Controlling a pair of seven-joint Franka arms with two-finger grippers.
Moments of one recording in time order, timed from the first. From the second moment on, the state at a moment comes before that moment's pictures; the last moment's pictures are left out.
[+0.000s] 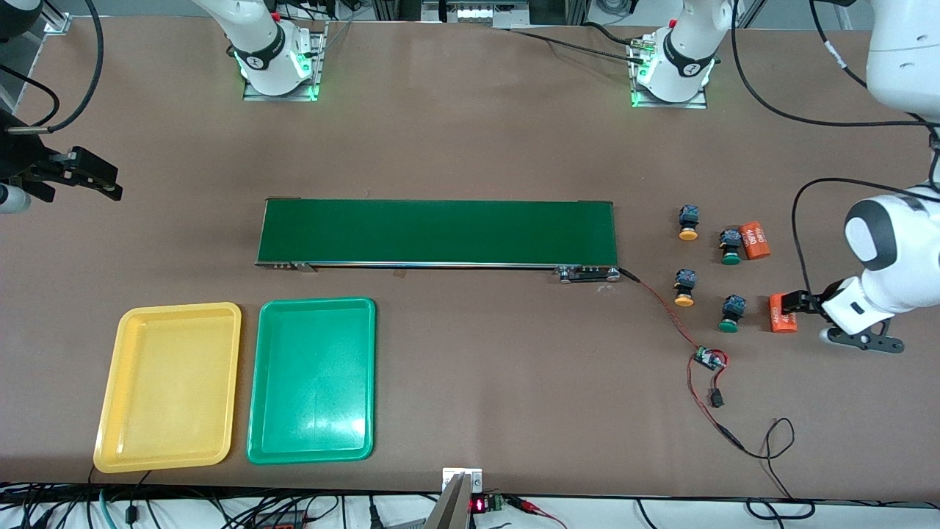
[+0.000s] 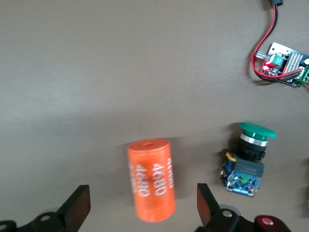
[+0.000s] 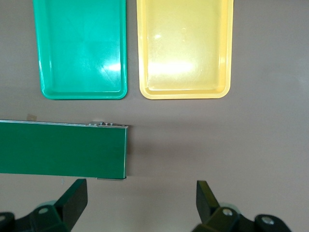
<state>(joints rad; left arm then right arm) 0.20 0.61 0.05 -1.71 -0.01 2.30 0.41 0.11 0.07 -0.12 -1.53 -0.02 1.60 -0.05</state>
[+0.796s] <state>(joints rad) 0.22 0.67 0.05 -1.75 -0.04 2.38 0.45 0.11 0.07 -0.11 -1.53 -0.02 1.59 -0.05</state>
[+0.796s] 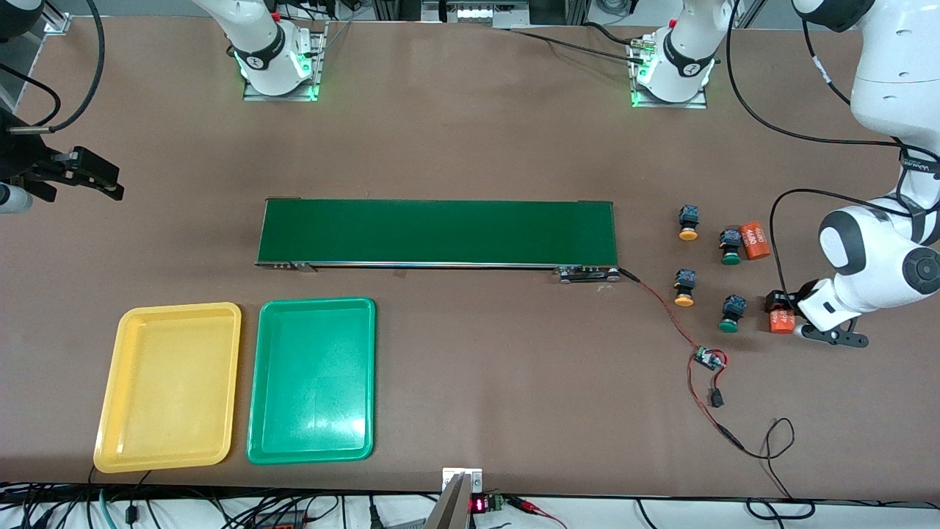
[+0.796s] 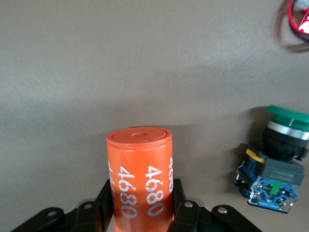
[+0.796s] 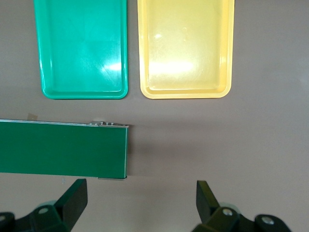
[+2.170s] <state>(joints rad) 0.20 0.54 -0.70 -1.84 0.14 2.01 0.78 0.11 0.07 -0.12 -1.53 -0.02 1.59 -0.05</state>
